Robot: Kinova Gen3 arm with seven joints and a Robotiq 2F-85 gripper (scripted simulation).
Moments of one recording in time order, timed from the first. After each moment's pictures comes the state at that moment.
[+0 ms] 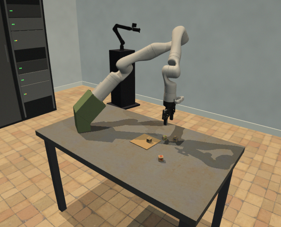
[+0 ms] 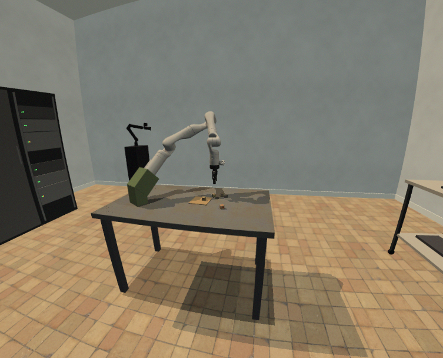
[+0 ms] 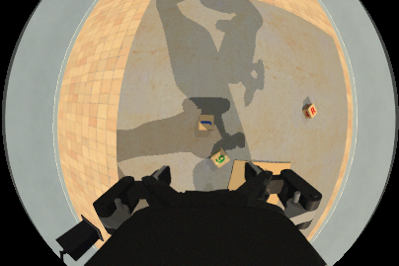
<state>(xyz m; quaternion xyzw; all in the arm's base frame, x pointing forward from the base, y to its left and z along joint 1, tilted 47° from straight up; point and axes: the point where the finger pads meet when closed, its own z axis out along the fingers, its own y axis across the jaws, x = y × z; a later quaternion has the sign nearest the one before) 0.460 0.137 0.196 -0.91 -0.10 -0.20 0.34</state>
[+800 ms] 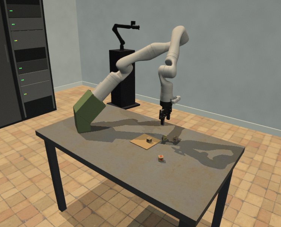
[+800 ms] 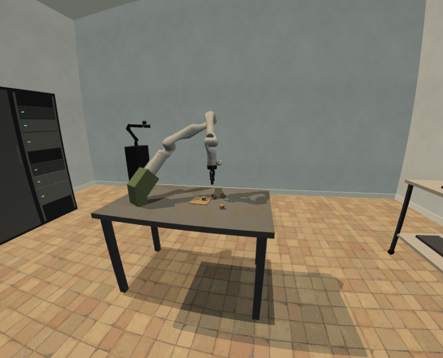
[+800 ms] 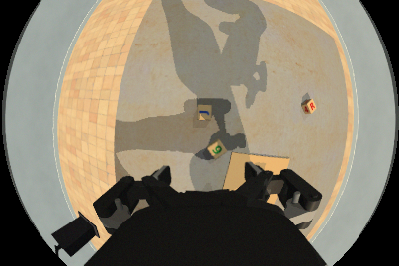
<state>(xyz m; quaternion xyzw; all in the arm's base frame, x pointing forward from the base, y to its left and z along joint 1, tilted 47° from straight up) 0.445 0.133 0.185 -0.91 -0.11 -0.21 0.34</state>
